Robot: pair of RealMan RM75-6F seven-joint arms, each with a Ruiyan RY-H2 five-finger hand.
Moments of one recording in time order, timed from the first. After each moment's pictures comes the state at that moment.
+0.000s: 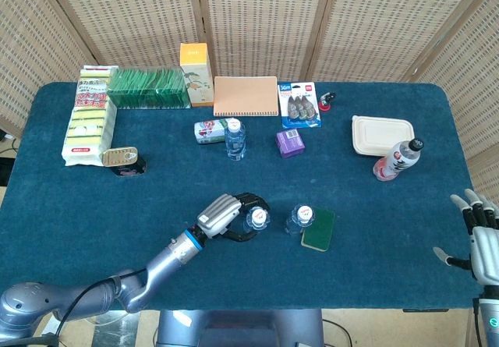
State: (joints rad) left arm -0.82 -1.86 -0.12 -1.19 1.58 1.06 -0.48; right arm 0.05 -1.08 0.12 -1.65 -1.37 1.46 0.01
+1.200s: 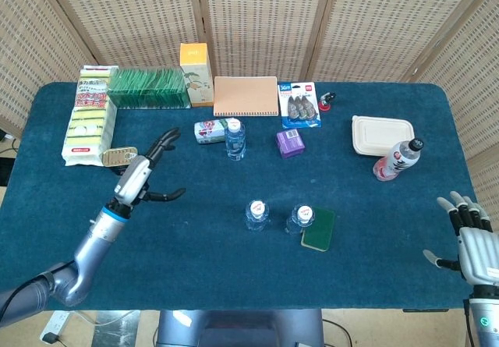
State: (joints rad) left arm -0.67 -1.53 -0.15 -1.27 1.50 1.28 -0.70; right arm 0.07 -1.08 0.10 -1.68 -1.38 1.42 -0.01
